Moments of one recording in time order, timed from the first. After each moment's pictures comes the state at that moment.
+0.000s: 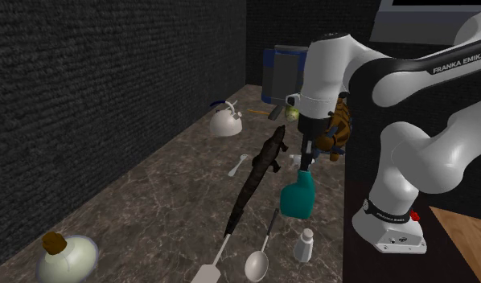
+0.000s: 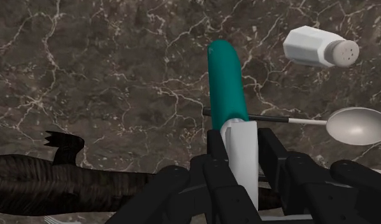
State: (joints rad) arm 0.04 -0.85 0.10 -2.76 0.08 1.91 0.18
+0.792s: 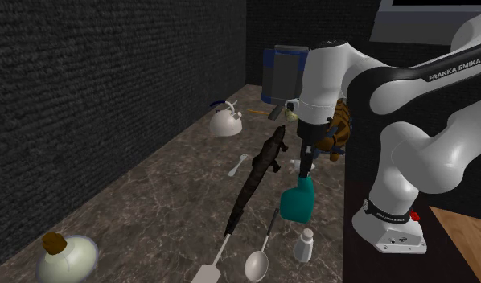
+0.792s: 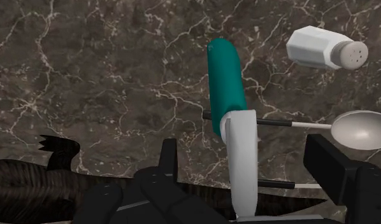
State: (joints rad) arm 0.05 -0.84 0.11 -2.80 0.09 1.95 0.18
